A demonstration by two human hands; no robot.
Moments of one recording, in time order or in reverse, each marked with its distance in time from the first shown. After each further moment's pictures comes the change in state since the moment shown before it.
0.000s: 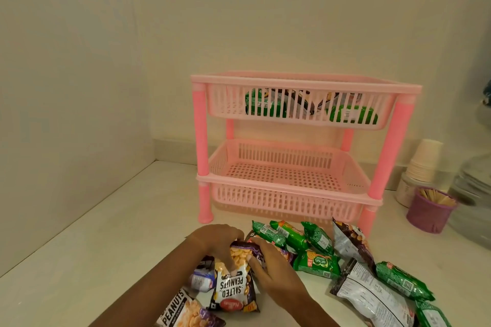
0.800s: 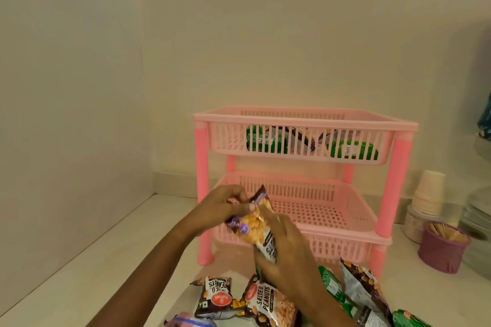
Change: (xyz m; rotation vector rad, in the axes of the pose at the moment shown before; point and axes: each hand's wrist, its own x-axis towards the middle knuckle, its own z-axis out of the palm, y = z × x) left_hand -0.046 0.009 -0.105 -0.801 0.629 0.277; right_hand 0.029 -0.070 -0.073 -0.281 0.433 -0.312
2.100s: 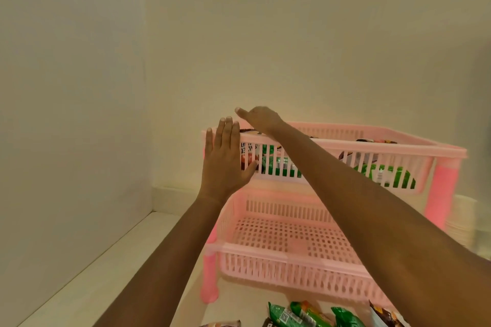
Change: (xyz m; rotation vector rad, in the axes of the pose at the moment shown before) left_hand 0.113 -0.010 -0.056 0.991 0.701 0.261; right_hand 0.306 -0.032 -0.038 0.049 -0.148 0.228
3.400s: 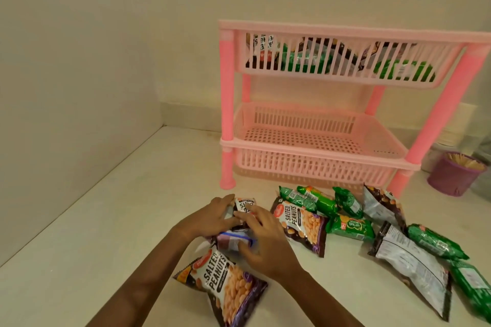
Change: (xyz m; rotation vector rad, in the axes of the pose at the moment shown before) left_hand -0.254 -0.037 0.003 -0.604 -1.165 -0.271; right_hand -0.339 0.090 0.212 0.024 -0.105 -0.141
